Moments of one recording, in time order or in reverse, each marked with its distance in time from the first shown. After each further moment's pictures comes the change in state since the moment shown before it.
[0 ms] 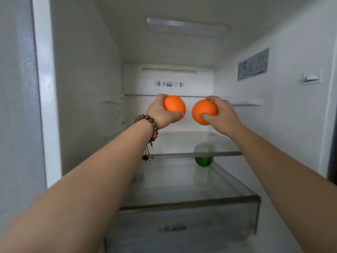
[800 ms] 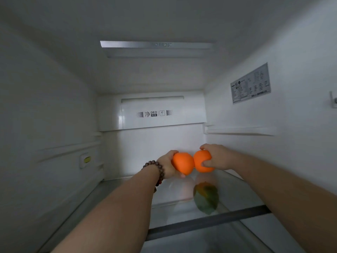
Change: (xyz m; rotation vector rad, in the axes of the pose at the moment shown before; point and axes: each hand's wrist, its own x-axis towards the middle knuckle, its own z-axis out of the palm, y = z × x) left_hand 0.104 -0.081 0.097 0.304 -0.497 -0.127; right_hand 0.085 0.108 0.040 -0.446 -0.536 0.055
